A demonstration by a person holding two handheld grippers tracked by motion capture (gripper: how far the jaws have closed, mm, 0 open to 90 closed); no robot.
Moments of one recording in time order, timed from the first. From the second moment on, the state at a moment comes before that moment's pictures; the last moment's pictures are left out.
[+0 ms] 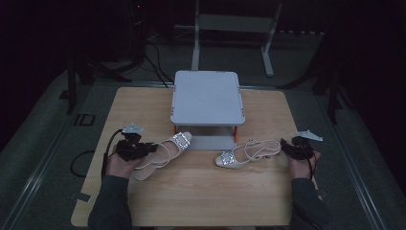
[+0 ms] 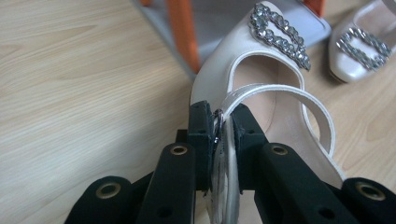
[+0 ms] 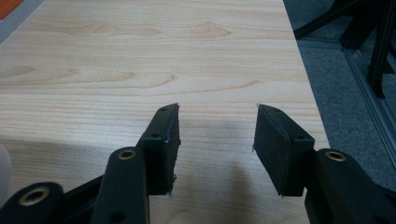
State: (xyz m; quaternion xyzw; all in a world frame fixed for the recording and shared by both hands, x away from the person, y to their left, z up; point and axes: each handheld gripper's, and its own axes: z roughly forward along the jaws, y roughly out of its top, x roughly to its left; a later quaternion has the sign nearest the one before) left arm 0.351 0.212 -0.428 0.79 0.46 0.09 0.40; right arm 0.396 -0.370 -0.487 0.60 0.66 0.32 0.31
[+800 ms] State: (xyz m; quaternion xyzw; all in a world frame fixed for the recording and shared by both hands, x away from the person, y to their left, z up) left arm 0.361 0.268 -0.452 0.64 0.64 0.11 0.40; right arm 0.397 -0.368 -0.488 0.60 0.66 0.32 0.31
